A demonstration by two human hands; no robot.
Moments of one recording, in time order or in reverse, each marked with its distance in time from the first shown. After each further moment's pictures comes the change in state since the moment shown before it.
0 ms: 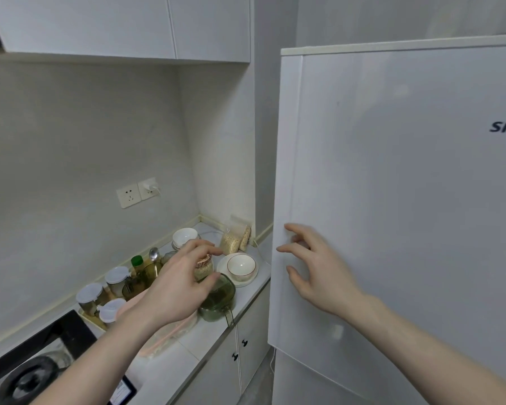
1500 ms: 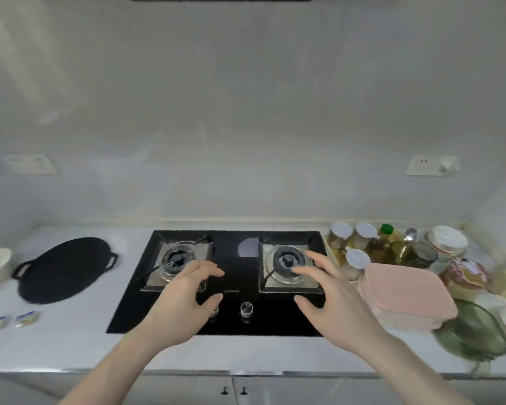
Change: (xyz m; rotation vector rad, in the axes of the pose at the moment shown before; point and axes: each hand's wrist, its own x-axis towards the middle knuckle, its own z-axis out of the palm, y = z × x) left_hand -0.437 -0.142 -0.198 0.106 0.311 -0.923; right_hand 0.041 -0.394 0.235 0.494 -0.662 -0.360
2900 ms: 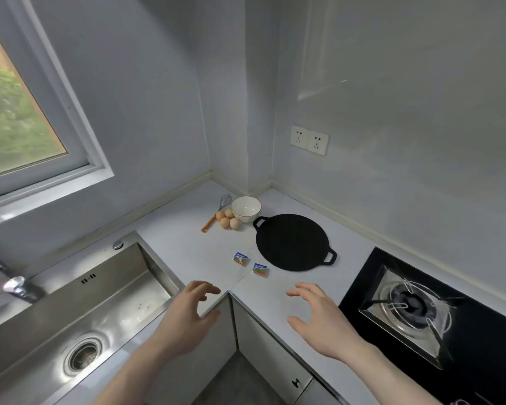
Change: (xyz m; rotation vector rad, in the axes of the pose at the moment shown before) left_hand -0.305 -0.372 -0.214 -0.066 0.448 -0.742; right_hand 0.131 -0.382 0.402 0.054 -0.717 -0.391
